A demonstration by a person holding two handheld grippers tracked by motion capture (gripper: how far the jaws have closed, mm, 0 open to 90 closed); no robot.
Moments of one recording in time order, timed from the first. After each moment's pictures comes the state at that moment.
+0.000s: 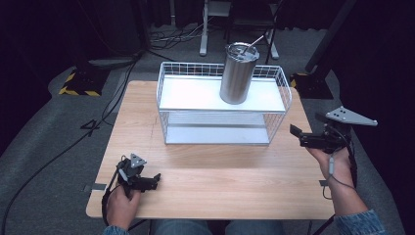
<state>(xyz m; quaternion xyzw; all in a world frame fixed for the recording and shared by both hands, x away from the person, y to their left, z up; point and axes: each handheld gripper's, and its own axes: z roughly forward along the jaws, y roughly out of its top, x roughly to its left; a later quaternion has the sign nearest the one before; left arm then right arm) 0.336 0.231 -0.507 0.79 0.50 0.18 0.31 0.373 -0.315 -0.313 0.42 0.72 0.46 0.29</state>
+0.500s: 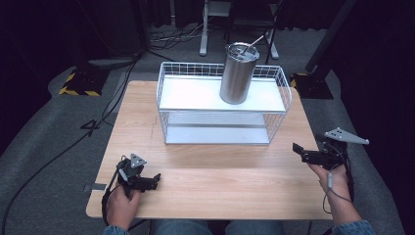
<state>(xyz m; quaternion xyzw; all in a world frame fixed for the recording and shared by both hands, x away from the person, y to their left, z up) 0.336 0.231 -0.507 0.79 0.50 0.18 0.31 0.370 -0.349 -0.388 0.47 0.72 0.43 0.25</state>
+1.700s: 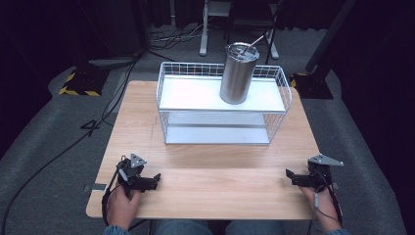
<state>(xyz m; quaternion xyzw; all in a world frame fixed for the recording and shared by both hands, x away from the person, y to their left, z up) 0.336 0.231 -0.507 0.79 0.50 0.18 0.31 0.355 -0.357 -0.493 0.52 0.75 0.34 0.22</state>
